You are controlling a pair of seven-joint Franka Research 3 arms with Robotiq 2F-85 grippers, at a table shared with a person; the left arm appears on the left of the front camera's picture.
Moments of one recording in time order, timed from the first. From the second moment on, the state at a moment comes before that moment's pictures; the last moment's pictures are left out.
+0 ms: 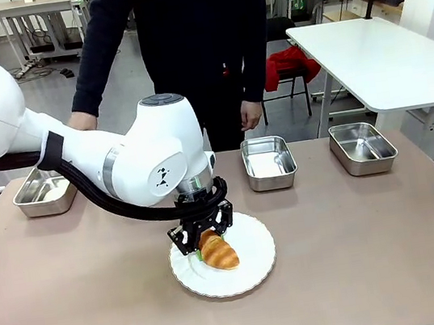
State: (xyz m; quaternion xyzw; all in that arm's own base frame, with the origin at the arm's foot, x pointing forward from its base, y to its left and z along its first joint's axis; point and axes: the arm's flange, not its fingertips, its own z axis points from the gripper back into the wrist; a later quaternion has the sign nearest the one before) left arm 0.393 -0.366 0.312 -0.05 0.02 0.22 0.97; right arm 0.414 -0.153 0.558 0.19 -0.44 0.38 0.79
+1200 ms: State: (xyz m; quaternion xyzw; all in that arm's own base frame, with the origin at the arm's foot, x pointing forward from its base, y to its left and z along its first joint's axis) left arm 0.462 -0.177 0.415 -0.10 0.04 -0.01 0.99; right arm 0.414 -0.152 0.558 0.19 -0.44 0.38 0.79
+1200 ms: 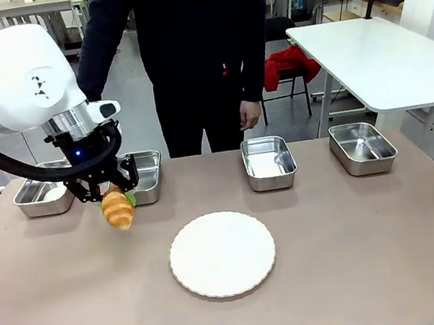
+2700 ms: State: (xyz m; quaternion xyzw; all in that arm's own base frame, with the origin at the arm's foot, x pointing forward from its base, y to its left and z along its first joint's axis) left arm 0.578 0.054 0.443 -0.01 -0.02 -0.09 1.00; right arm 0.414 -0.152 0.557 0.19 -0.44 0.38 0.79
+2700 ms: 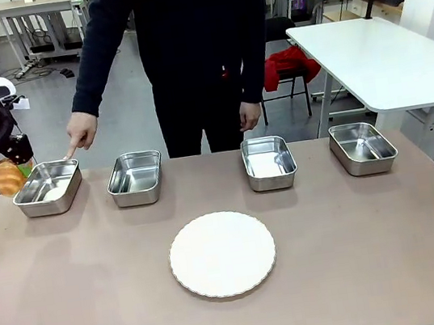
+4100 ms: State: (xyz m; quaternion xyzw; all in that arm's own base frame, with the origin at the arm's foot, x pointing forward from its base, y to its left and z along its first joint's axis) left arm 0.667 0.048 0.378 -0.02 0.00 -0.18 0.98; right arm 0.414 -0.153 0.558 0.19 -0.44 0.38 0.79
